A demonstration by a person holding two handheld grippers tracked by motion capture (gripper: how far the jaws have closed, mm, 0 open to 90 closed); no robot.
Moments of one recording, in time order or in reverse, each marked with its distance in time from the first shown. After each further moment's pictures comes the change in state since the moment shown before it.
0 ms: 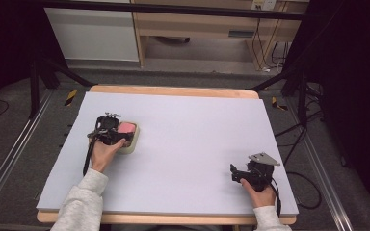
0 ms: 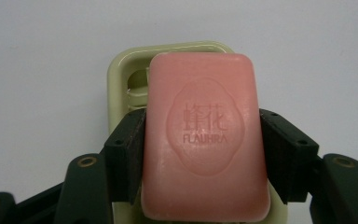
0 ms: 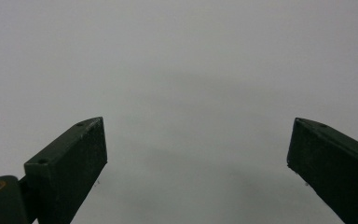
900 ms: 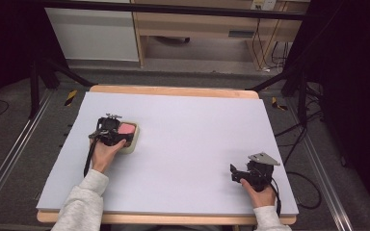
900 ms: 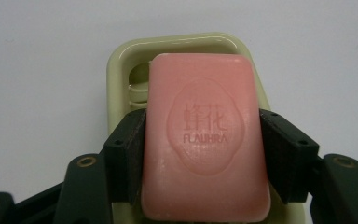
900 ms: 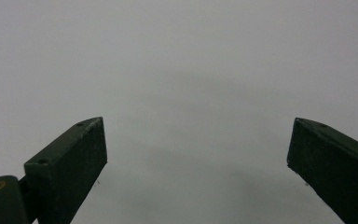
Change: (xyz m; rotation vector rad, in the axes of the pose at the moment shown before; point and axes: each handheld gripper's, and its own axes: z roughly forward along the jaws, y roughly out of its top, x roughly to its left) left arm 0.001 -0.003 0.008 0.007 0.009 0.001; right arm 0.001 0.000 0.000 0.001 0.003 -0.001
